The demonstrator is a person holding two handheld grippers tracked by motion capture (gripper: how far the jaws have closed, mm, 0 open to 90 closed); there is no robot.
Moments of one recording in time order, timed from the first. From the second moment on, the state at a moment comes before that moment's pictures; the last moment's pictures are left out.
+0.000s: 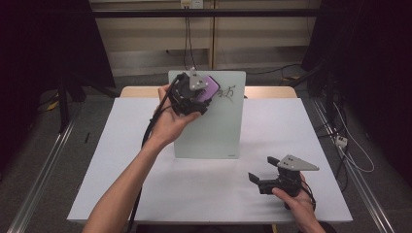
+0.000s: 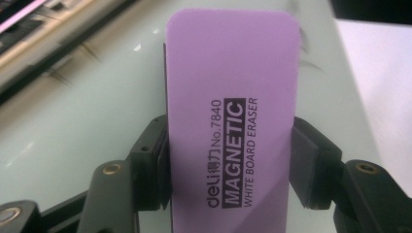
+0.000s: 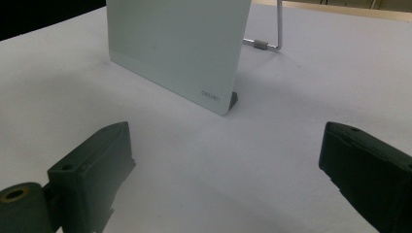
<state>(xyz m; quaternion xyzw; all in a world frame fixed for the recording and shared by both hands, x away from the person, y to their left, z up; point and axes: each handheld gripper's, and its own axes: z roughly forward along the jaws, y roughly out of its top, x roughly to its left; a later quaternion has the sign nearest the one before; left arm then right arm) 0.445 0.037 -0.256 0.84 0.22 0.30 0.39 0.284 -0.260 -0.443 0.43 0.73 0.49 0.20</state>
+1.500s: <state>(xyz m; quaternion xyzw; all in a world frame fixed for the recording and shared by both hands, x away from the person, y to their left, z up) 0.430 -0.015 -0.285 0.88 0.17 0.28 0.35 0.284 -0.260 -0.442 0.43 0.73 0.49 0.20</state>
